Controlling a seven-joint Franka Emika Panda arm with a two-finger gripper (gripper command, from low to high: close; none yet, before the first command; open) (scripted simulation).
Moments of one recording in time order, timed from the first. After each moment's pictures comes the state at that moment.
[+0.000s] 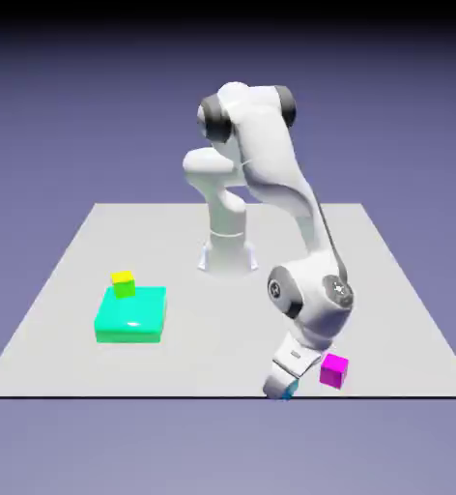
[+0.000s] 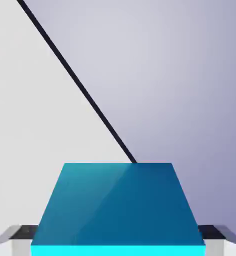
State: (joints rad) arm 0.11 0.57 0.19 -1.96 -0.41 2.21 0.38
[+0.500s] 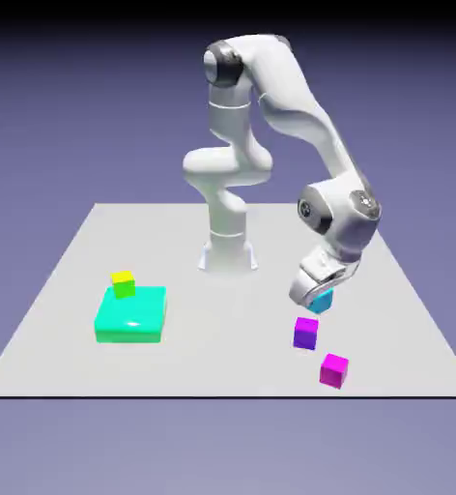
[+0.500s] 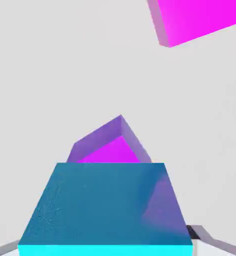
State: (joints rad) arm 0.15 0.18 0.36 -2.39 -0.16 2.20 0.72
